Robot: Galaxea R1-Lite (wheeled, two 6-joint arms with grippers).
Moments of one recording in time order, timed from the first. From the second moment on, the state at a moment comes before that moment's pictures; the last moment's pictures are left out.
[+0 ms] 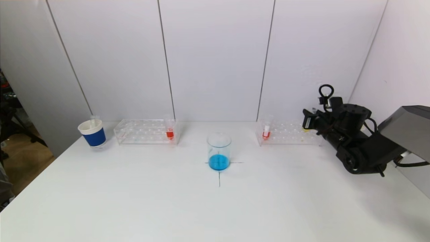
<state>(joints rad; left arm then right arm) -0.01 0.00 0.00 0.00 0.00 0.07 0.03 2.32 -1.05 -1.24 -0.05 -0.02</state>
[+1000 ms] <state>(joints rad) -0.01 0.00 0.00 0.00 0.00 0.07 0.04 2.05 -1.35 -0.70 -0.03 -0.04</state>
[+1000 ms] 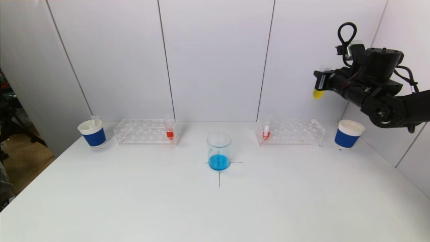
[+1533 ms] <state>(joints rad) -0.01 0.00 0.00 0.00 0.00 0.07 0.17 1.96 -1.58 -0.38 -0.03 -0.08</state>
